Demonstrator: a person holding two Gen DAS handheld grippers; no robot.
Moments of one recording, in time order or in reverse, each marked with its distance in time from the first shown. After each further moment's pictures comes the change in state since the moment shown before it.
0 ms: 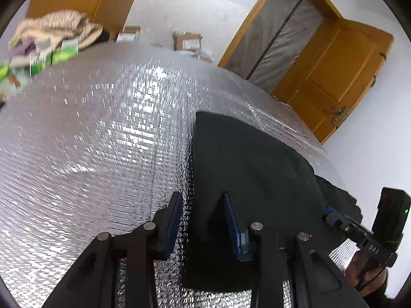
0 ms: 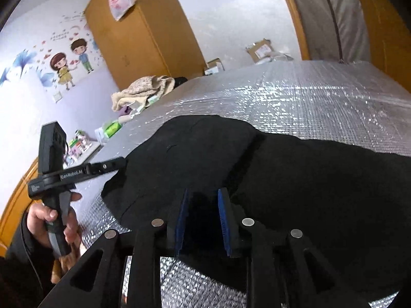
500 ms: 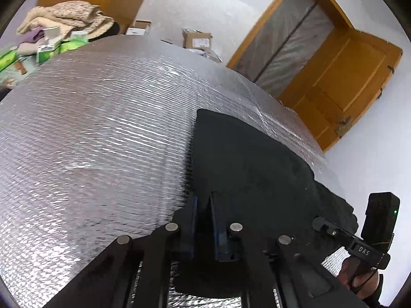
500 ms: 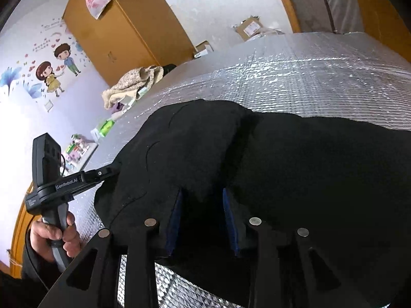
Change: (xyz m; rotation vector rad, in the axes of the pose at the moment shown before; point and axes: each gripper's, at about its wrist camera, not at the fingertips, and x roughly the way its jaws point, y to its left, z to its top) left arm -0.007 0.014 -0.002 -0.072 -0.006 0.018; right arm 0.029 -0.006 0.009 0.100 0.101 0.019
